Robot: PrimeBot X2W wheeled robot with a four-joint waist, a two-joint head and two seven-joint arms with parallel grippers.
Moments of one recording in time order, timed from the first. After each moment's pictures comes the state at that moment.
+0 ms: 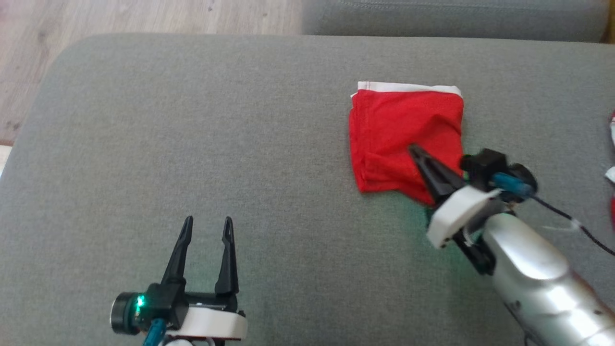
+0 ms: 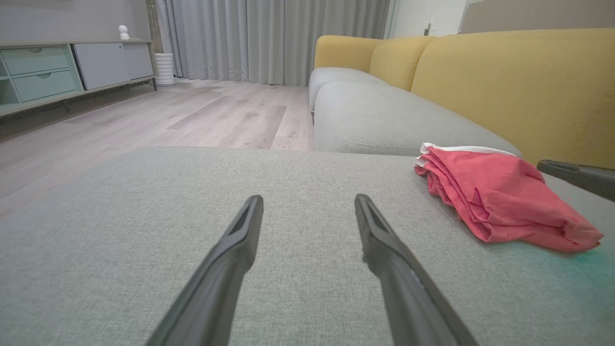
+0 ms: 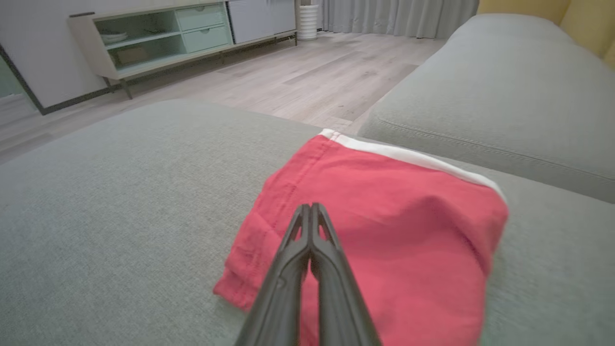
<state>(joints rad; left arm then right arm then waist) 0.00 0.05 -0.28 0.17 -0.19 0.08 -0.25 -0.59 -0.25 0.71 0.76 0.46 0.13 -0.24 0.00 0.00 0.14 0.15</state>
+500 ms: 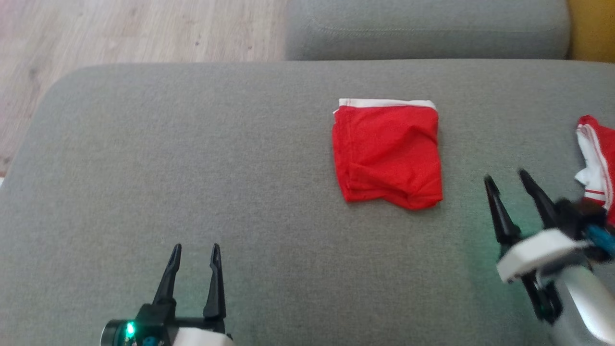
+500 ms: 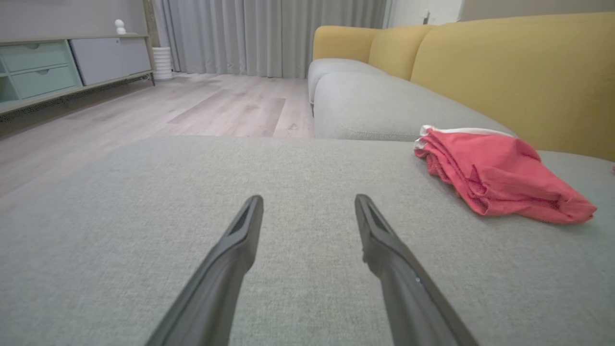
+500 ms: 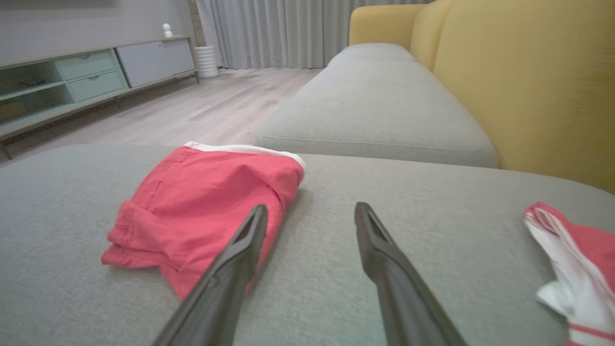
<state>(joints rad) 0.07 0.05 -0.22 0.22 -0.17 0.06 -0.25 -0.25 -0.31 0.25 0.55 0.34 0.13 -0.25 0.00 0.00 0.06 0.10</state>
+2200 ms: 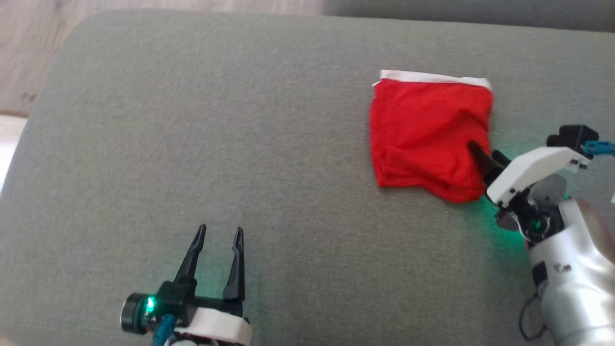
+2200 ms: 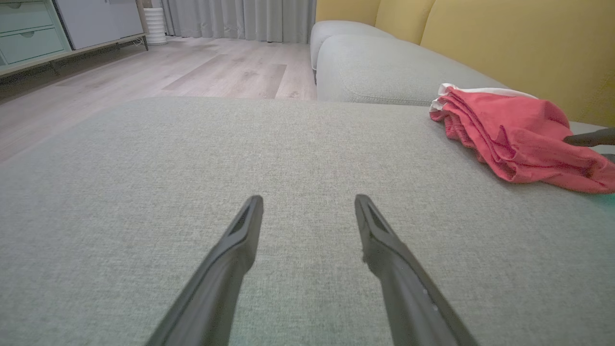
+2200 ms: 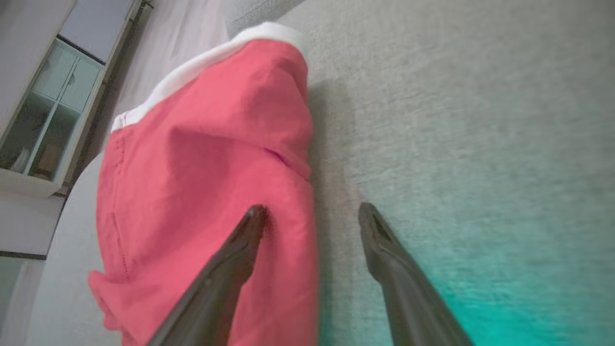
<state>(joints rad) -0.02 0.05 -0.29 0.28 -0.18 0.02 -0.25 -0.53 -0.17 0.04 0.75 0.65 0.13 0.35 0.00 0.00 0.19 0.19</state>
